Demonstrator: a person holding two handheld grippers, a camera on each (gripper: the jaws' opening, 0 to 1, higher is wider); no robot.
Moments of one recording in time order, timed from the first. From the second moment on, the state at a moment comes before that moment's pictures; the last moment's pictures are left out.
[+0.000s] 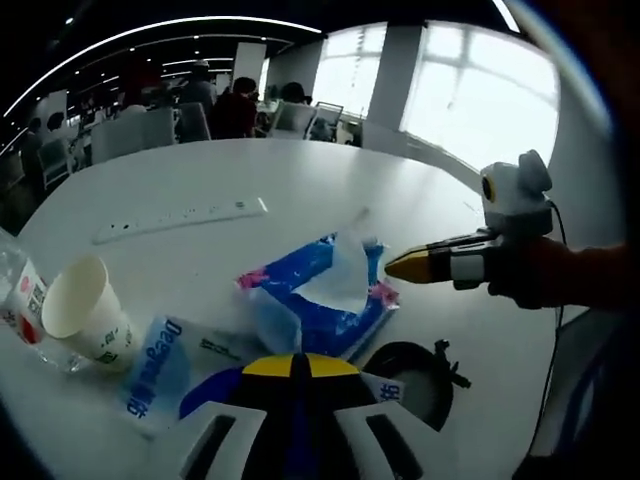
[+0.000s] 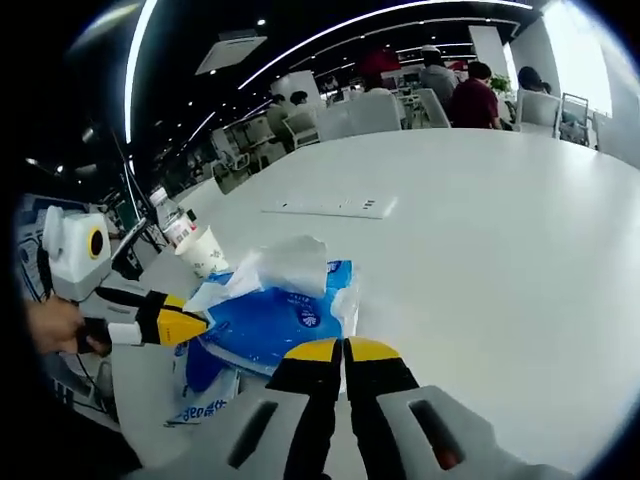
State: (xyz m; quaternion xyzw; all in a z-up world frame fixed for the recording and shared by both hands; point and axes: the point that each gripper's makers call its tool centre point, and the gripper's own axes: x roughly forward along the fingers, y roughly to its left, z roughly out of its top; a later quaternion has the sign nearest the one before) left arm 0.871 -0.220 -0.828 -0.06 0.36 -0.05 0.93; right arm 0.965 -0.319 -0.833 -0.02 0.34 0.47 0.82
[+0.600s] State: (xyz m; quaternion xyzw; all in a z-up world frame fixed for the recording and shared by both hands) left arm 0.888 -0.223 -0.802 -0.06 0.34 -0.06 0.94; right arm 0.979 -0.332 -0.802 0.01 0.31 0.43 0.85
